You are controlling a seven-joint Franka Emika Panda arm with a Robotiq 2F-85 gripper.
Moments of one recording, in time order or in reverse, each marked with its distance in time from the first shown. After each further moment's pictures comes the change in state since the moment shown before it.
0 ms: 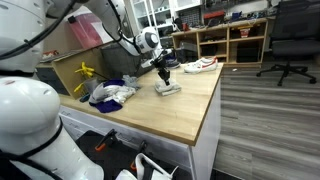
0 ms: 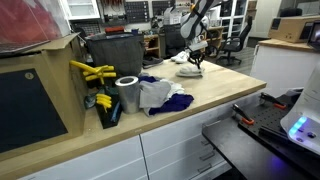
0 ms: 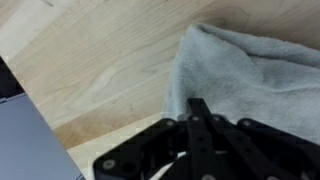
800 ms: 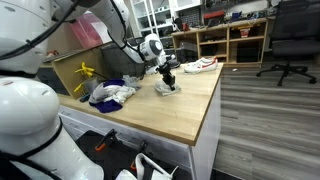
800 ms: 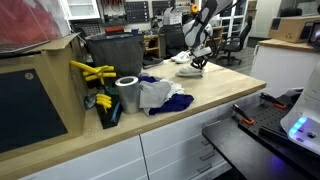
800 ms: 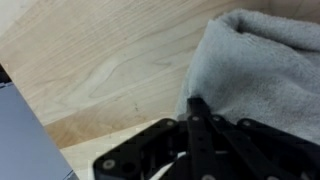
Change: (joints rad) arm -0.022 0.053 -0.013 -0.035 -0.072 0.121 -0.001
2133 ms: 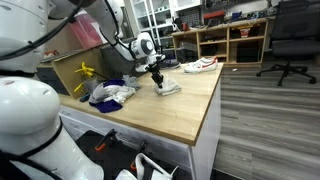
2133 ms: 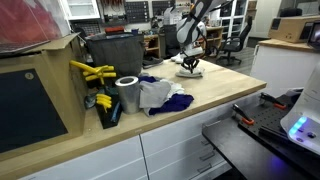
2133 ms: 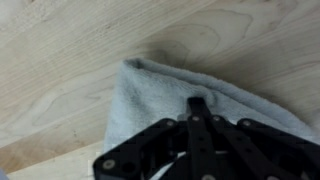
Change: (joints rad) arm 0.015 -0.031 0.100 -0.003 0.105 -0.015 0.000
